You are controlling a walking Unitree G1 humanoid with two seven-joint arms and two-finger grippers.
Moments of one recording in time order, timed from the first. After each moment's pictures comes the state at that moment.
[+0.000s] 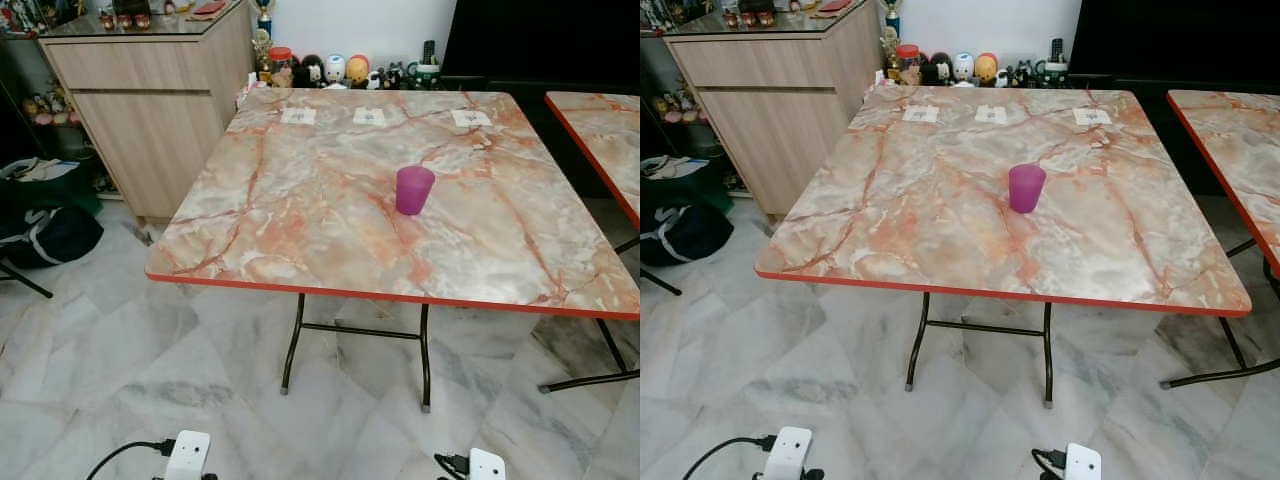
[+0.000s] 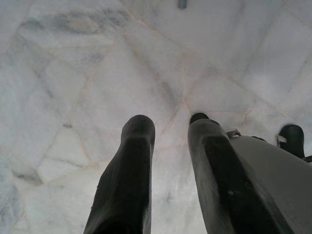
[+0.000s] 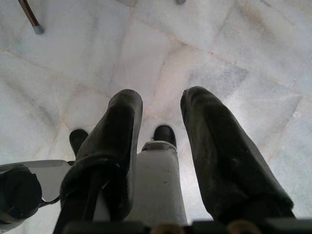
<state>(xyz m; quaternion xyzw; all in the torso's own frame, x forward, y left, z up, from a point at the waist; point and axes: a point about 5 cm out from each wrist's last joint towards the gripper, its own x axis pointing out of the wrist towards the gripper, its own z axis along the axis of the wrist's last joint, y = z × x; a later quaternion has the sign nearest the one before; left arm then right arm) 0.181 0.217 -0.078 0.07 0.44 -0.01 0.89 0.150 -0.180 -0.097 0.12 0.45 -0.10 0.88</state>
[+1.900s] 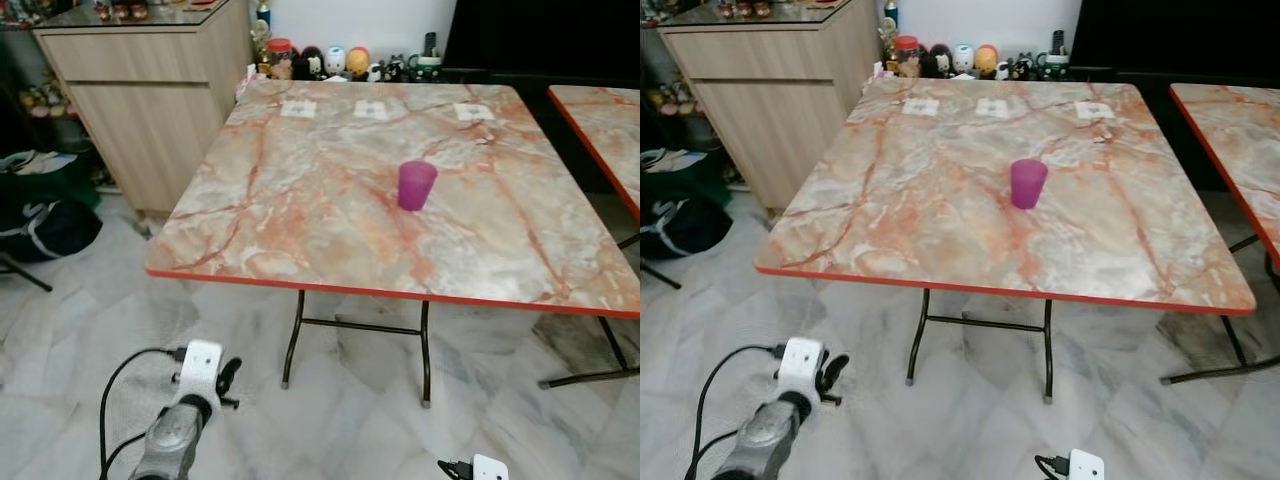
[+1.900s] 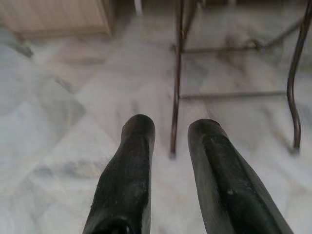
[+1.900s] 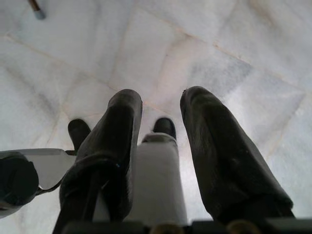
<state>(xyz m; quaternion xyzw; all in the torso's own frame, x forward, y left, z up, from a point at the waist) 0.269 0.208 0.005 0.05 0.13 -0.05 0.99 0.146 -0.183 -0.099 0.12 0.46 -0.09 0.88</state>
